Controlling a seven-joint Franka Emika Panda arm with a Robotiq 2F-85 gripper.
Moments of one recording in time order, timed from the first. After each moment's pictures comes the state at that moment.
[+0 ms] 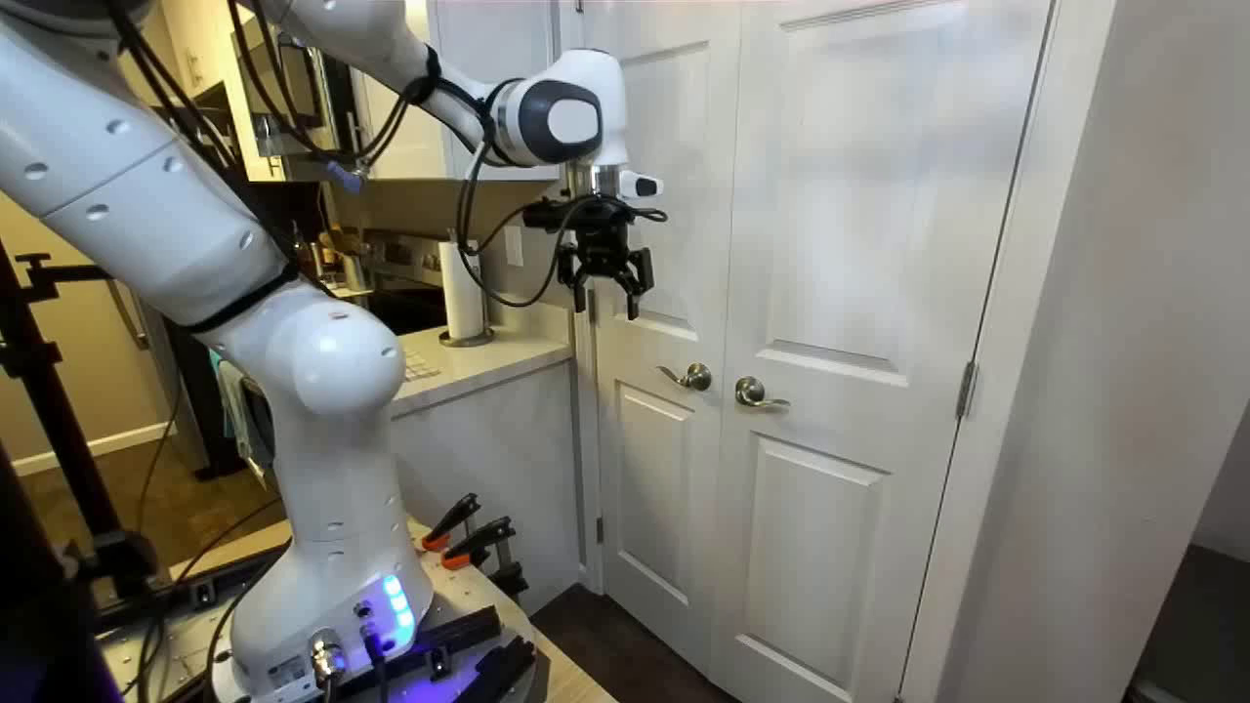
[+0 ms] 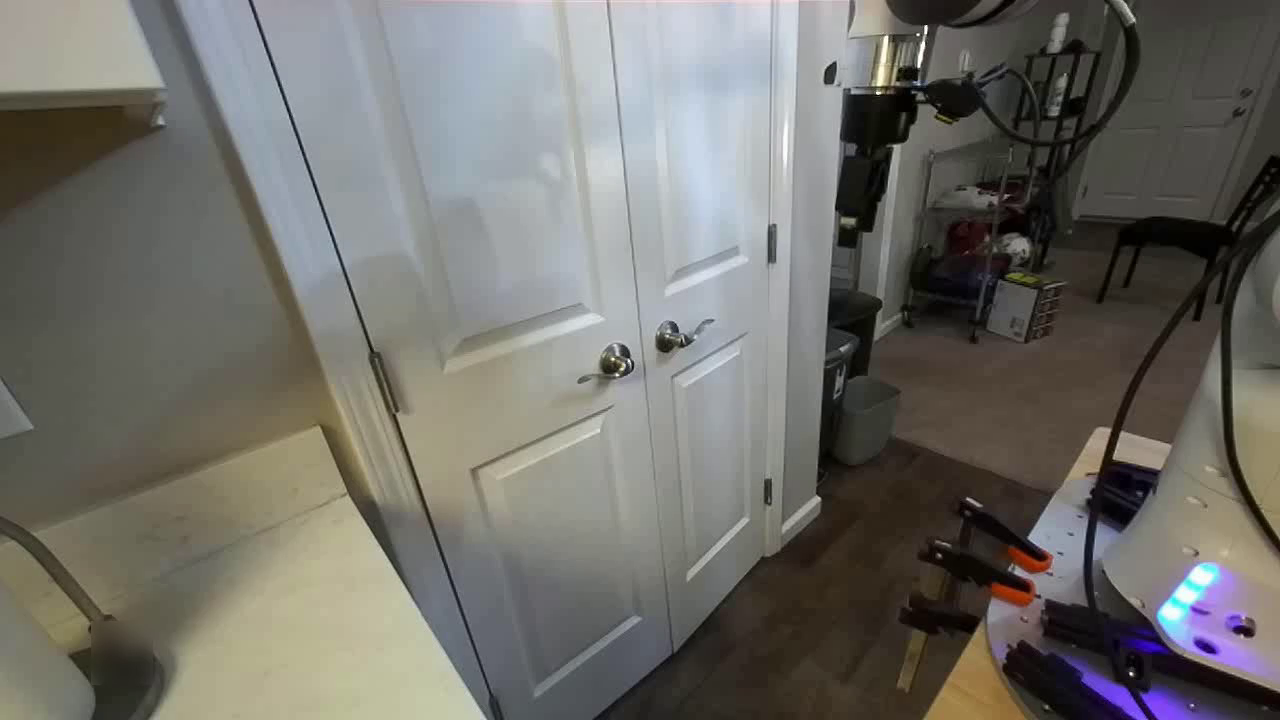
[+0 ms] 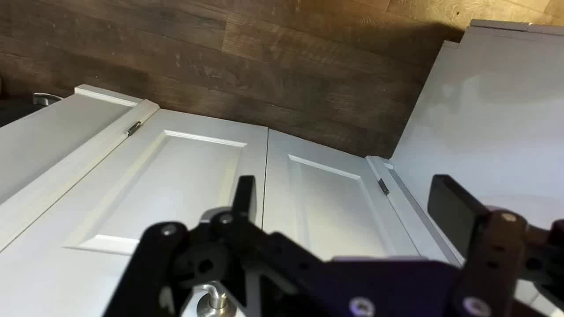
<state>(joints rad) 0.04 -0.56 -0.12 -2.57 -0.03 2.09 -0.30</state>
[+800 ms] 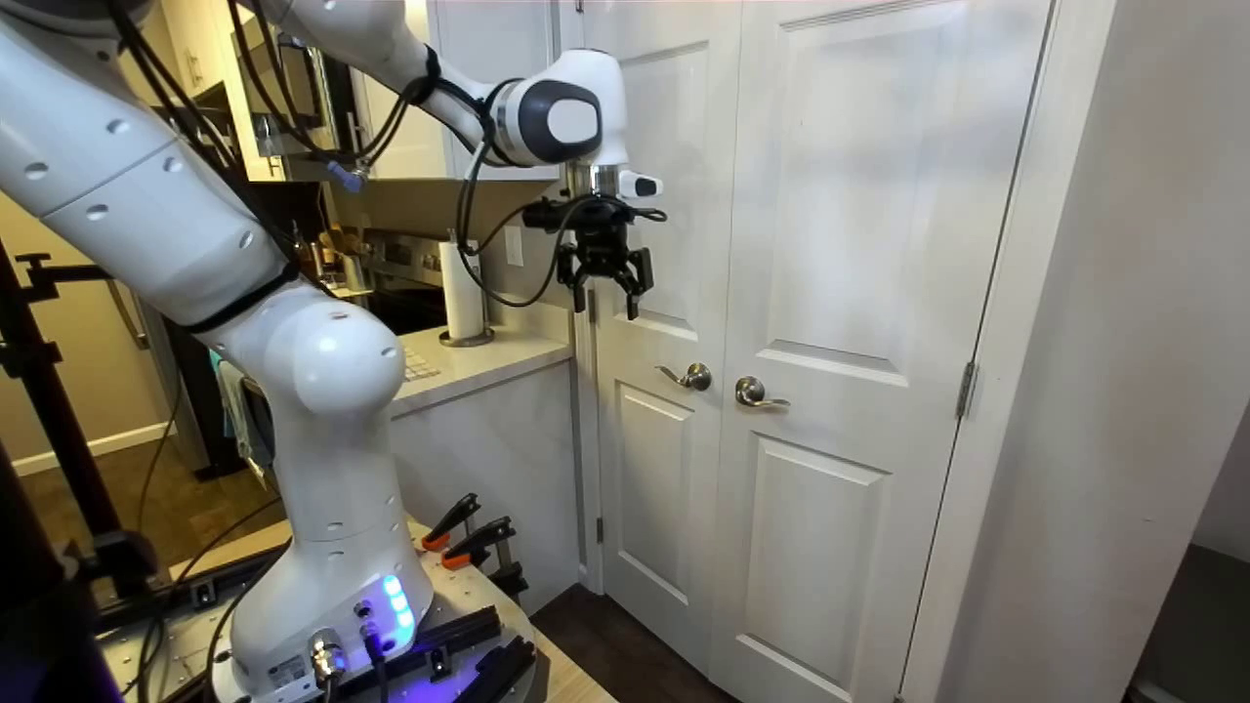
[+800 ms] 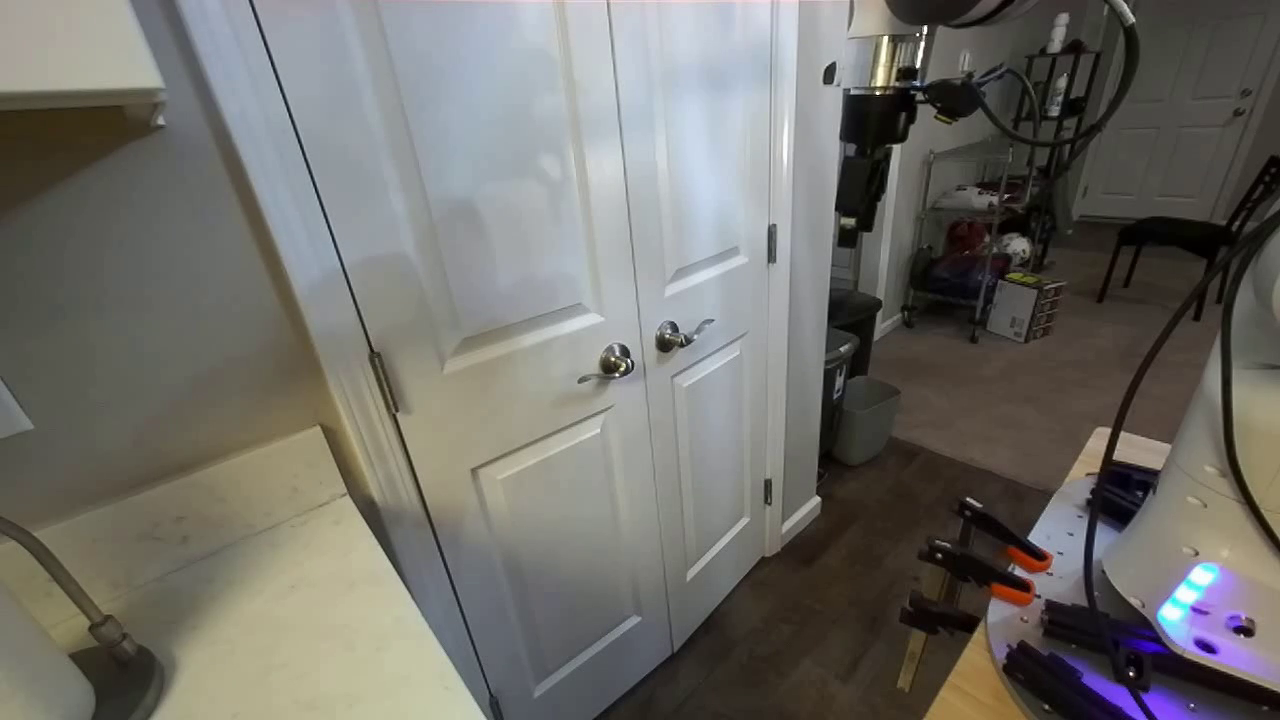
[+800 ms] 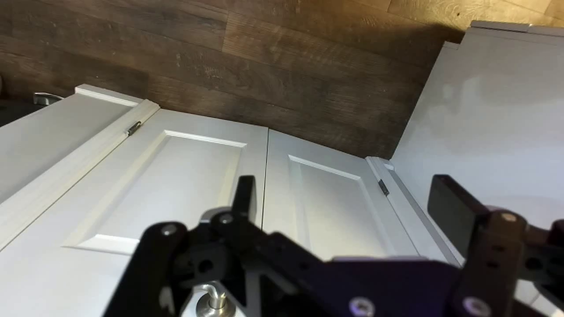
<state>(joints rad) 0.04 -0.56 -0.12 -2.57 -0.03 2.09 -0.30</state>
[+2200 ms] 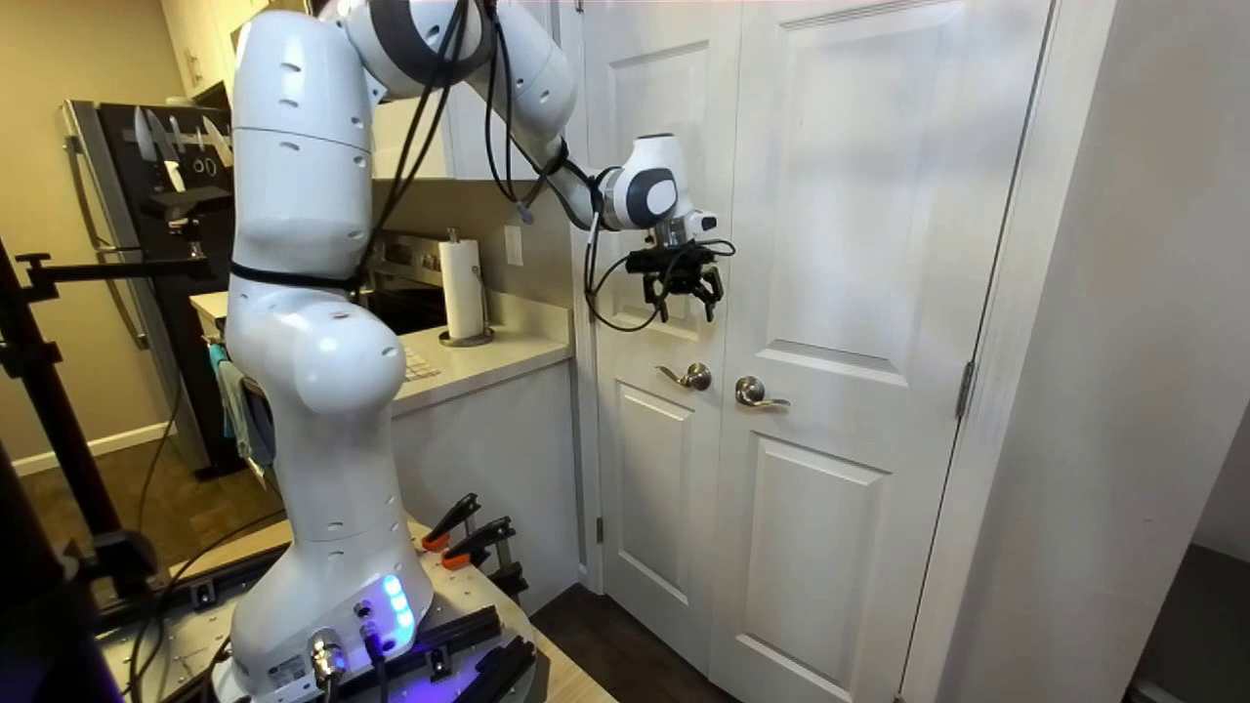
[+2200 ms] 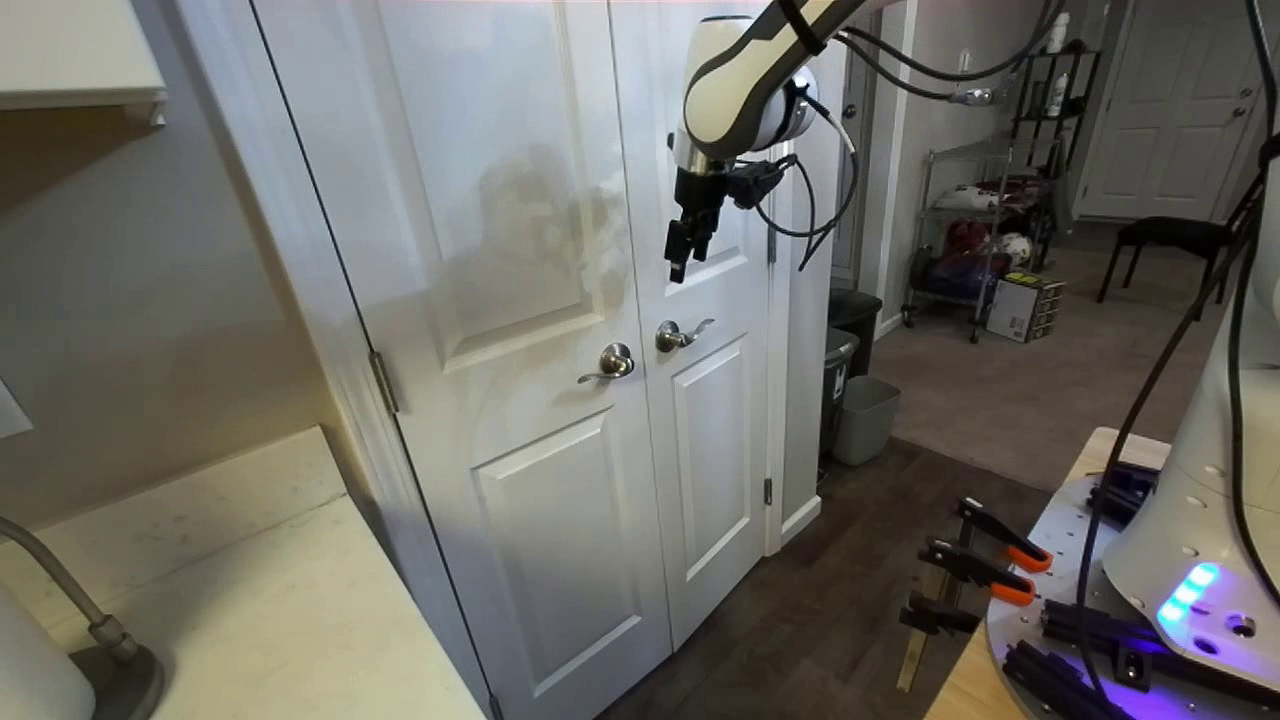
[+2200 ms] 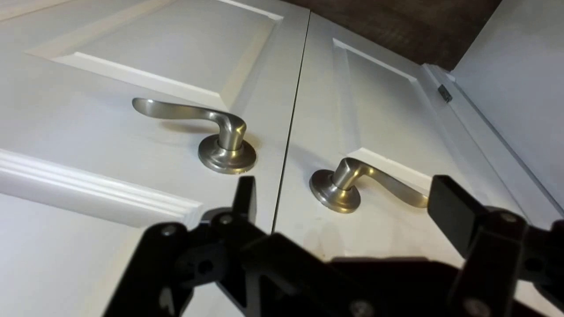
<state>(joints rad) 0.04 0.19 -0.02 -2.04 -0.03 2.51 -0.29</state>
